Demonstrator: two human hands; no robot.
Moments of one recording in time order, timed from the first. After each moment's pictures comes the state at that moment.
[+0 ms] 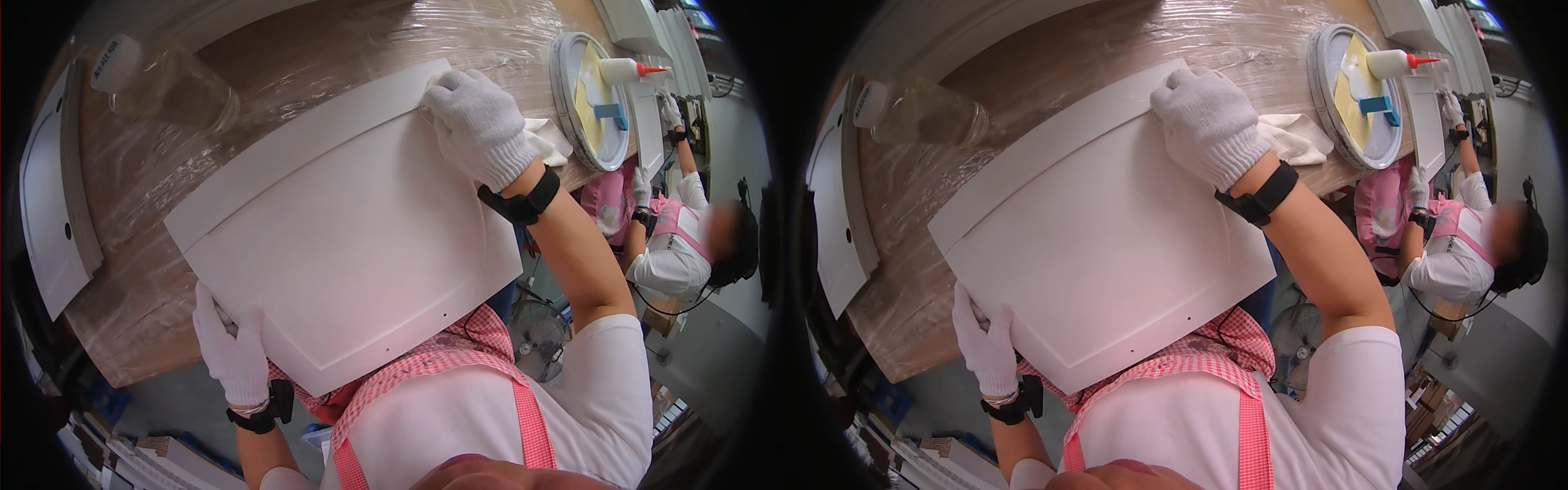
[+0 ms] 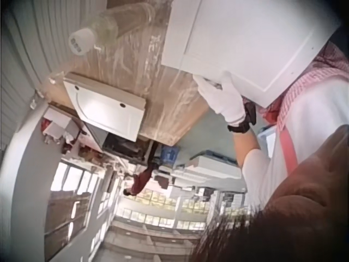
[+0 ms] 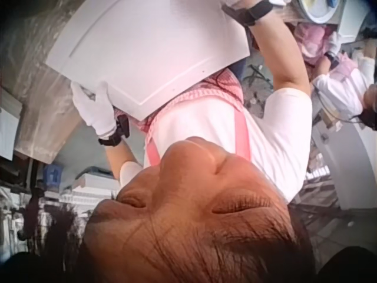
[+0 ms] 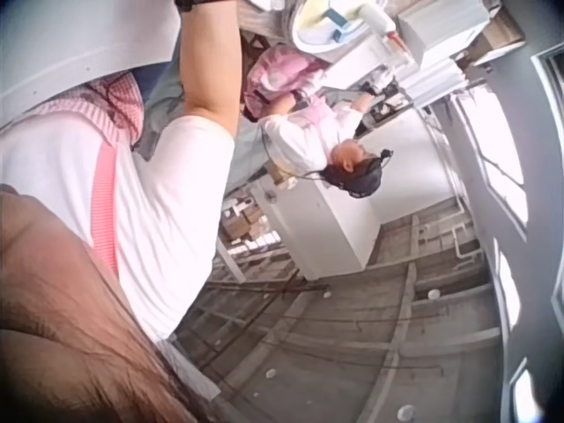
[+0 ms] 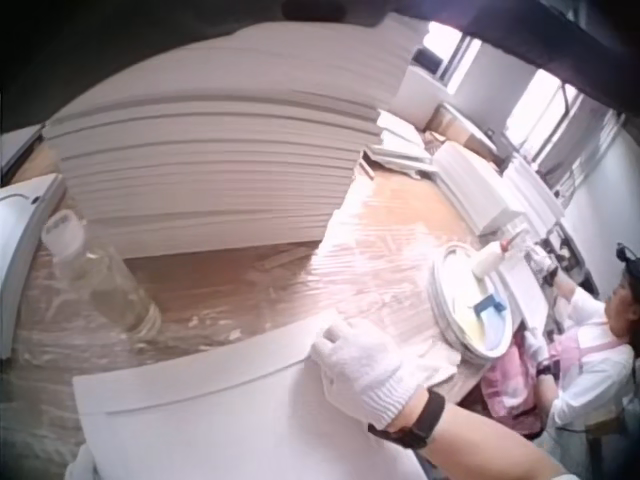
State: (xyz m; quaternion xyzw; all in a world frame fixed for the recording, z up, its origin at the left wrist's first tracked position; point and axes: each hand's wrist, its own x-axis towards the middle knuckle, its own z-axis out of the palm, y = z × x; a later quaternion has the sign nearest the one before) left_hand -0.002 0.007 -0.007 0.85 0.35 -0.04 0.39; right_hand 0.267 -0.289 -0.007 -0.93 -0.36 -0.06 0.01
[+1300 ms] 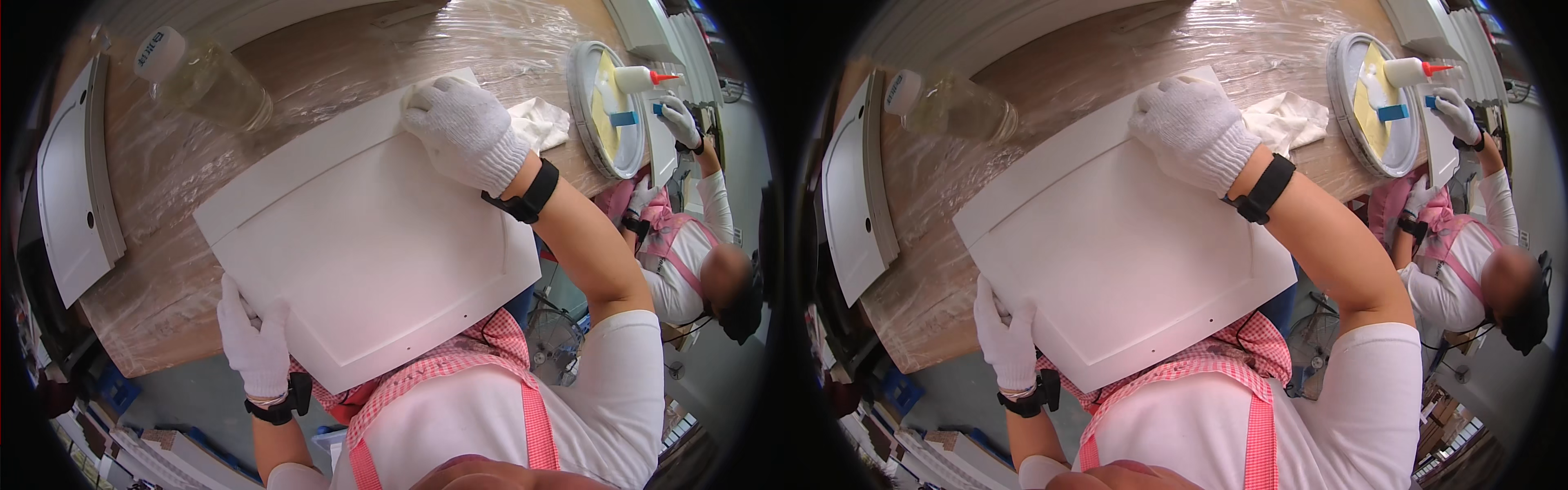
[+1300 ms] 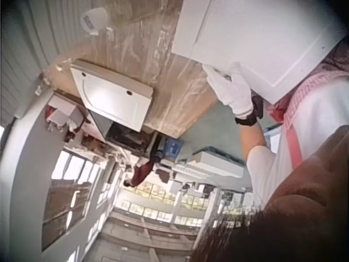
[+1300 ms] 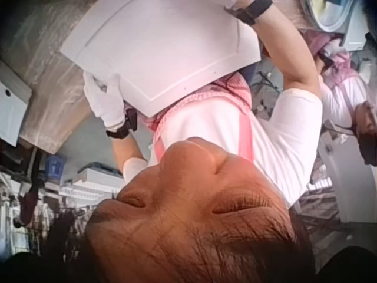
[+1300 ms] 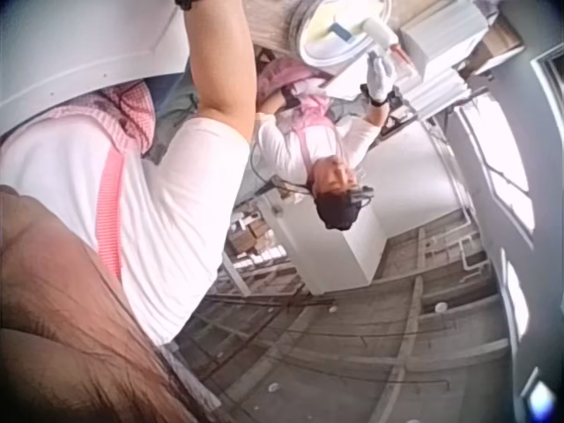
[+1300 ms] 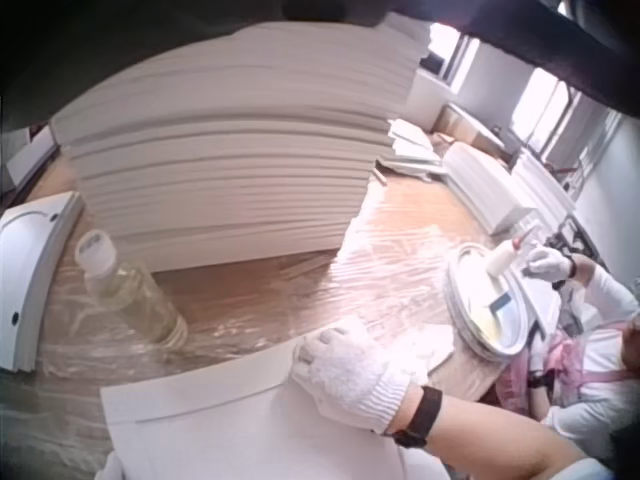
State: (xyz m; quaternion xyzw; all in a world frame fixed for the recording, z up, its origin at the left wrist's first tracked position) left_hand 0.006 0.004 0.001 0.86 0.33 -0.05 0.38; right_hand 0.276 -0.265 0.002 -0.90 -0.44 -0.01 -0.04
